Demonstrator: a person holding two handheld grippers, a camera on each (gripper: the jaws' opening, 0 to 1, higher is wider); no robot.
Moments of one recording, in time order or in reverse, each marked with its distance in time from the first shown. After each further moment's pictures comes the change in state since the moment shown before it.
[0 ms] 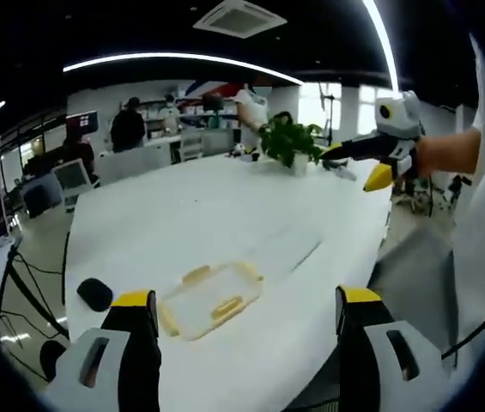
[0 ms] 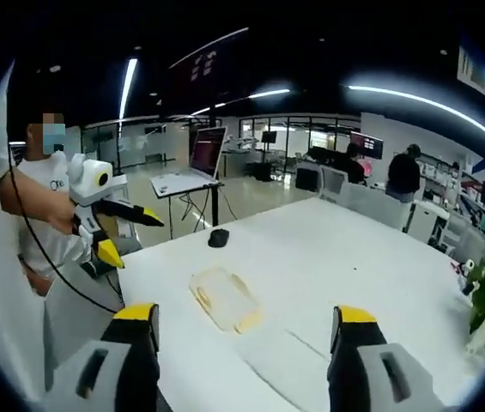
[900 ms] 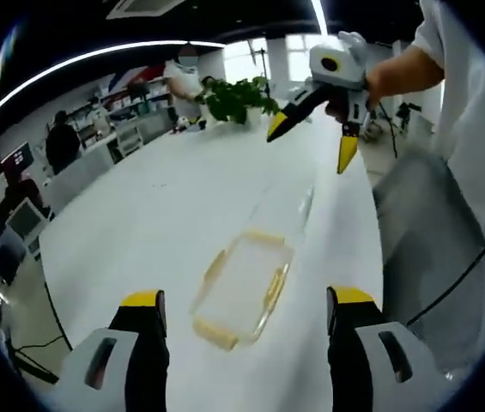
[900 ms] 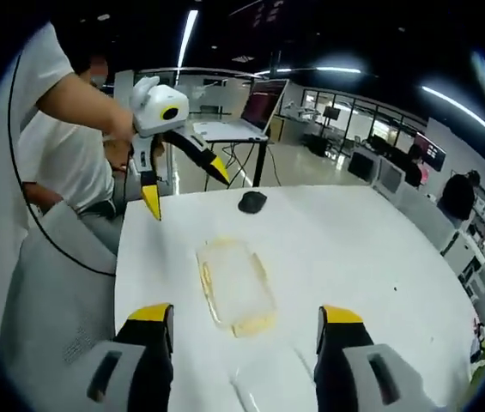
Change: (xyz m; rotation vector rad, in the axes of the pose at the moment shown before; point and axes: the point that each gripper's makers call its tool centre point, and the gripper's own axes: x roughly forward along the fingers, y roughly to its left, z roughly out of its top) left arm 0.054 0.066 -0.028 0.308 0.194 -0.269; right arm 0.094 0.002 -0.034 -0.208 0.228 0.201
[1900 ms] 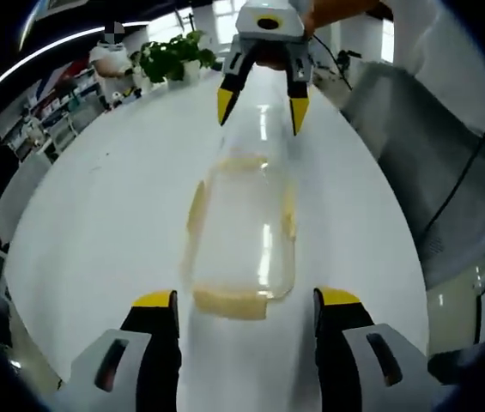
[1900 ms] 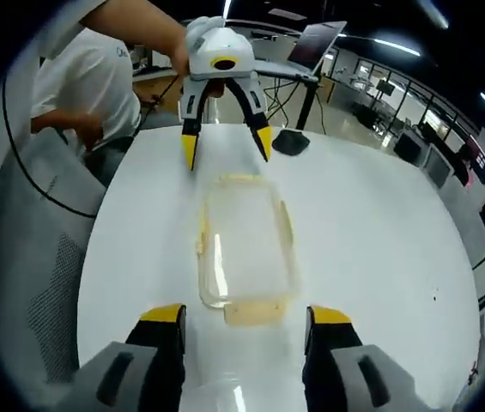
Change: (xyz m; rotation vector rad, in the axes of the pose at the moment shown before) left arm 0.052 0.027 -0.087 0.214 0.217 -0.242; right arm 0.088 -0.004 -0.057 -0.168 0.251 0.175
